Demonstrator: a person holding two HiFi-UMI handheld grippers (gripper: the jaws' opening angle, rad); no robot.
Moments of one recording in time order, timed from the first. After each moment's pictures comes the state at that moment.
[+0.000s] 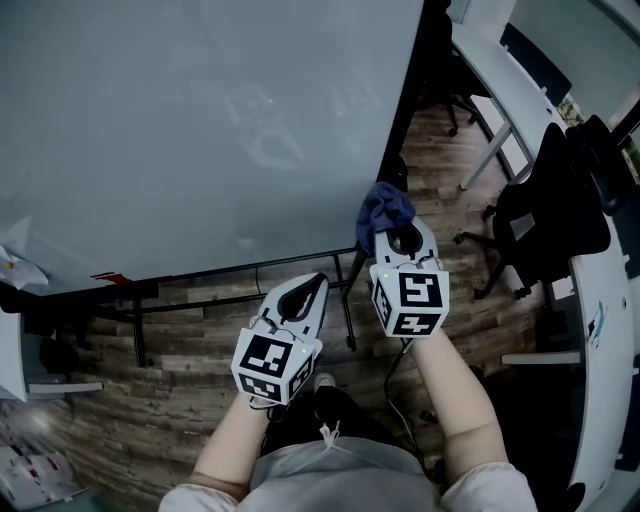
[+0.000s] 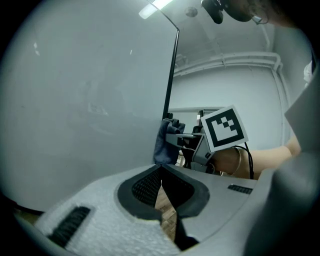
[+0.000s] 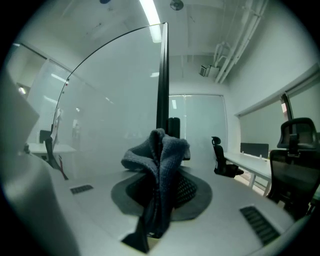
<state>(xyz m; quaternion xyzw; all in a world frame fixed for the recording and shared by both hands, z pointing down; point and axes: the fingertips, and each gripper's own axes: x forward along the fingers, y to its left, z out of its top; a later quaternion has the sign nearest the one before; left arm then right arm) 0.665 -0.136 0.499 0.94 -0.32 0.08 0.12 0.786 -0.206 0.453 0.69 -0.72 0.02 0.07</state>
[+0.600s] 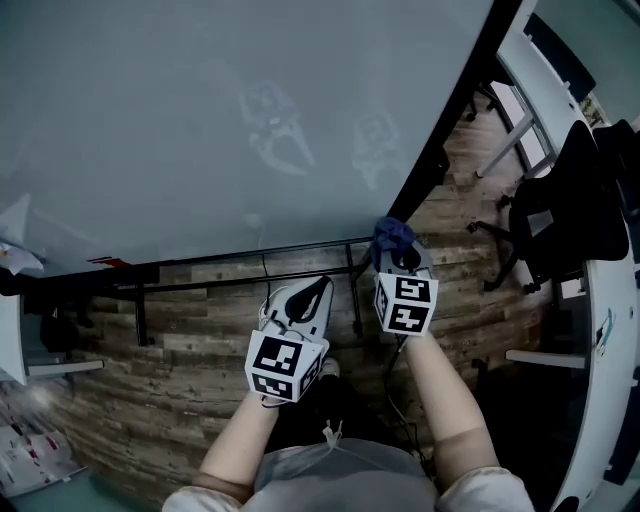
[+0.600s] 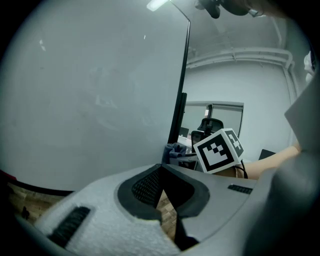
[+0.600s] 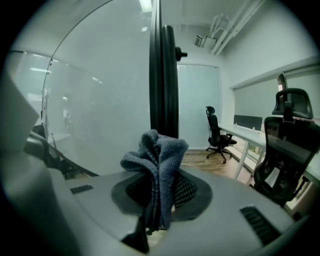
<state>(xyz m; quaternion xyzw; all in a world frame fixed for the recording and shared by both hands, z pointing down) 0.648 -0.142 0.567 0.92 -0.35 0.11 0.15 0.794 -0.205 0.610 0.70 -0.68 0.15 0.16</state>
